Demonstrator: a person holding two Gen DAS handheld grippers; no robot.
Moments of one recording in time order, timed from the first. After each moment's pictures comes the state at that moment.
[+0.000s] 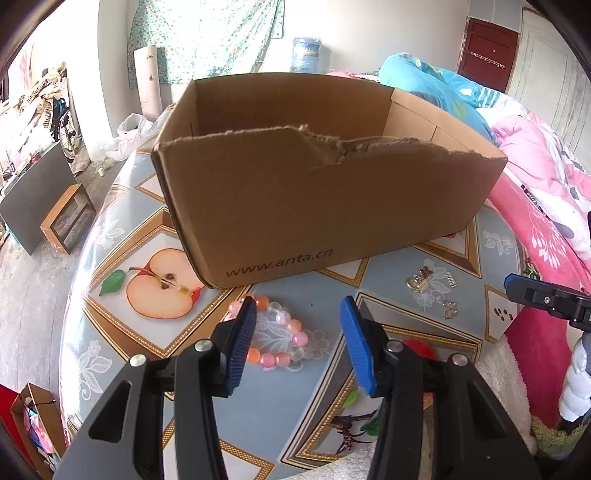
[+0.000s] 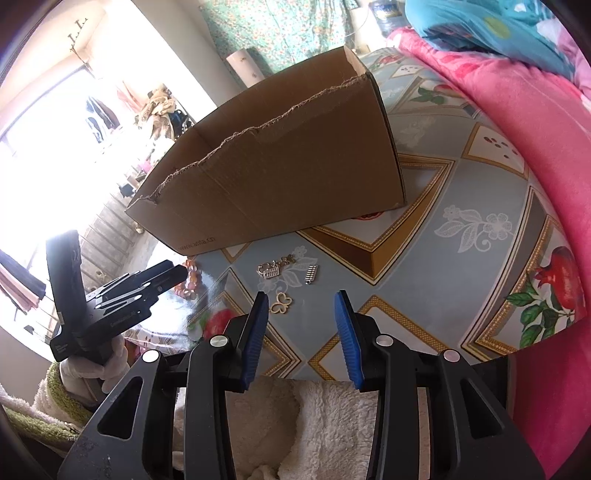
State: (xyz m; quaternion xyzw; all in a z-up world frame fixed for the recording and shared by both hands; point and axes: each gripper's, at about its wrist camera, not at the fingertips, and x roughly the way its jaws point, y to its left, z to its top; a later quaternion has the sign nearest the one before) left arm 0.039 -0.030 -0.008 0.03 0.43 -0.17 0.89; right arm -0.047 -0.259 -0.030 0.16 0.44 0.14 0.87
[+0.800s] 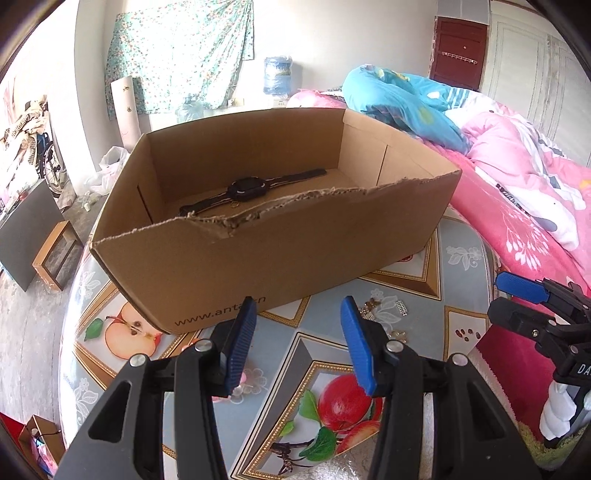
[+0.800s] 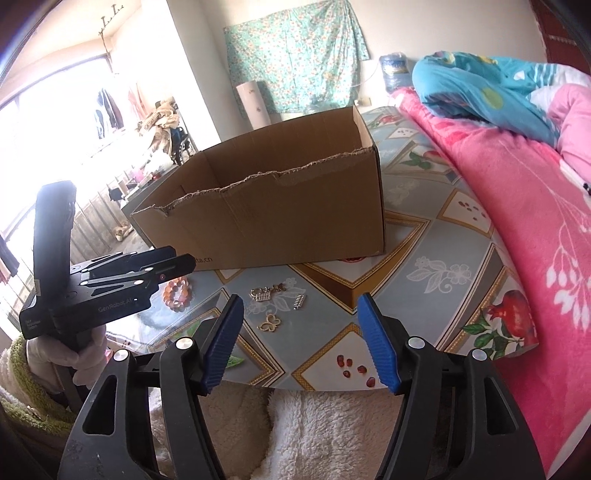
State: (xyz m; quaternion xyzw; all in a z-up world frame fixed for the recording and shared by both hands) left arm 0.035 -0.075 0.018 0.06 0.39 -0.21 0.90; right arm -0.075 -0.253 -0.008 0.08 0.35 0.11 0.93
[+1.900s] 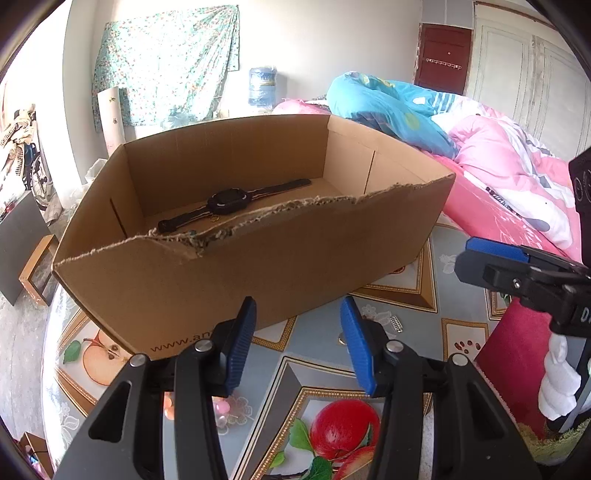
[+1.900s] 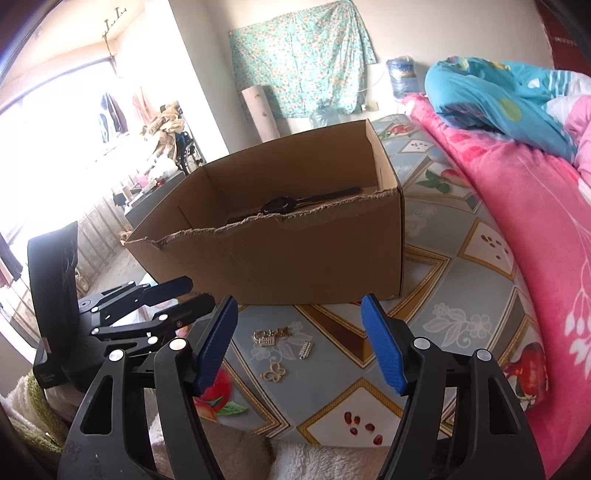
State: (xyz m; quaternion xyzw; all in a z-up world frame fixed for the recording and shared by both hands) left arm 0.046 -0.086 0.009 0.06 0.36 -0.24 0.90; right arm -0.027 -0.250 0.000 0.09 0.35 0.13 0.92
